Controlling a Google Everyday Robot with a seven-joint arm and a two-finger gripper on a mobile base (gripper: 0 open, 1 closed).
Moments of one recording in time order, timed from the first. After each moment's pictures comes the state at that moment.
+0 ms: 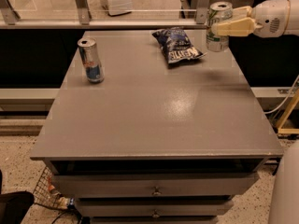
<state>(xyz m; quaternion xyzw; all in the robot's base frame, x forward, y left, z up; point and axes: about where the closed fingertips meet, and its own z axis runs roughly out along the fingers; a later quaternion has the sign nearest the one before) 0.677 -0.227 0.991 -0.43 0.65 0.34 0.53</state>
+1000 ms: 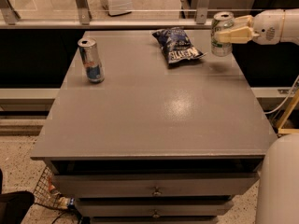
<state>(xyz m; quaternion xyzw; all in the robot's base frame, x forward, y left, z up) 0.719 -0.259 0.951 -0.42 0.68 0.29 0.53</state>
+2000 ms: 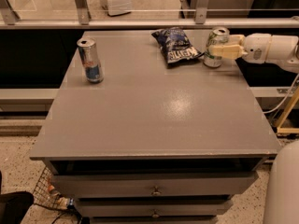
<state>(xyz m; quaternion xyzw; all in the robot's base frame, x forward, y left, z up) 0.740 -0.263 0.883 -0.37 0.68 0.32 0.55</state>
